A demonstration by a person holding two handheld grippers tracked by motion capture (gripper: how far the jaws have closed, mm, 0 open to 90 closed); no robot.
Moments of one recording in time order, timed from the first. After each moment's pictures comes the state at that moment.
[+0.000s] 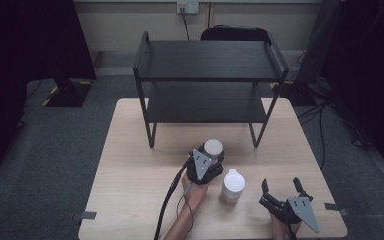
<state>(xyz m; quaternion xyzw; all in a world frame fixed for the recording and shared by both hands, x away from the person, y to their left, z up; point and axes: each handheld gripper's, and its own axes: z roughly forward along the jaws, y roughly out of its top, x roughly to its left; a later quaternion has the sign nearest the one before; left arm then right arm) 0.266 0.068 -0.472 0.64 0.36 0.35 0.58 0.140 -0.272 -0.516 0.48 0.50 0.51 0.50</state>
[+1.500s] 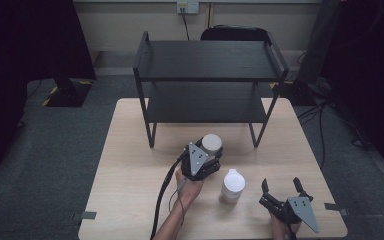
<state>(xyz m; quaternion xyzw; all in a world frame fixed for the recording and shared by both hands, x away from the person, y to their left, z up) 0.263 0.095 -0.422 0.66 0.32 0.33 0.58 0.140 -0.271 -0.516 0.48 0.50 0.51 0.50</state>
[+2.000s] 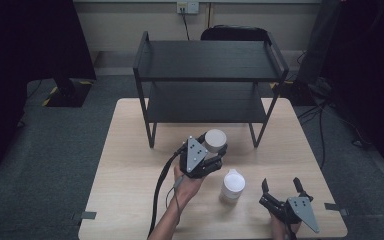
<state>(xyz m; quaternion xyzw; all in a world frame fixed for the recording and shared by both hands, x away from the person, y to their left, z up) 0.258 0.112 -0.382 0.67 0.28 0.31 0.61 0.140 -0.271 -0.516 0.48 0.50 0.51 0.50</state>
